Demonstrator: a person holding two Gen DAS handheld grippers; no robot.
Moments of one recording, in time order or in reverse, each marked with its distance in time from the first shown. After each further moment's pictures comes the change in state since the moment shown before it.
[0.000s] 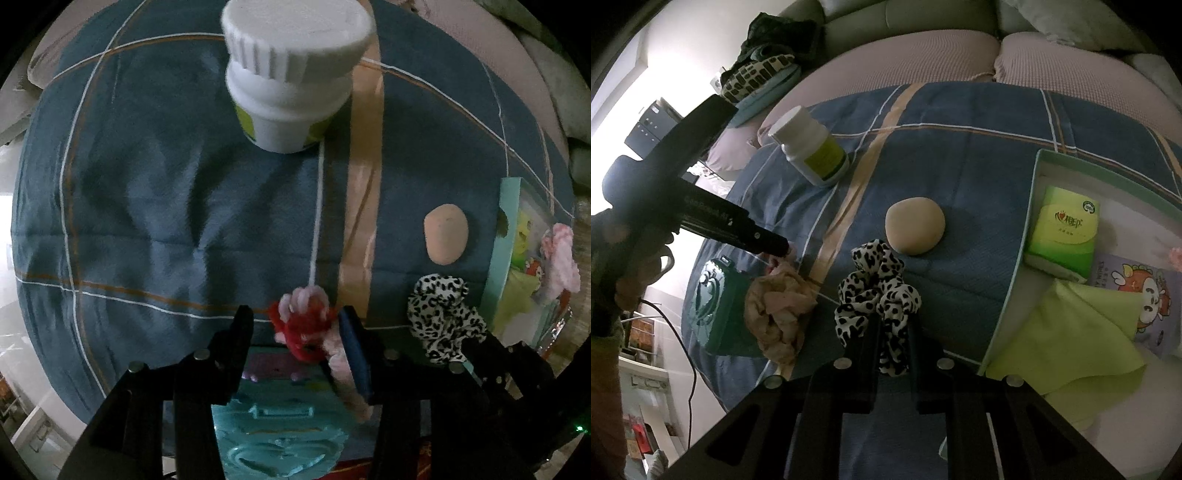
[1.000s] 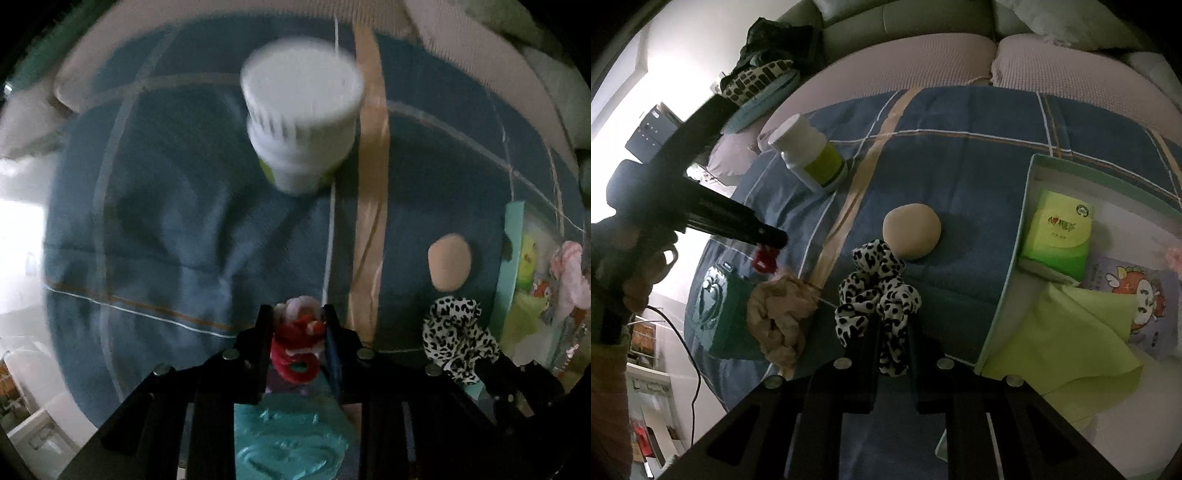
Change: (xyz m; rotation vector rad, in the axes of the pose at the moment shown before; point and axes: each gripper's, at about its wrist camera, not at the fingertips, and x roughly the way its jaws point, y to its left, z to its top) left arm -0.022 -0.023 -0.001 -0.012 -0.181 0.119; right arm -0.011 -0.004 0.001 0.015 -0.031 0.008
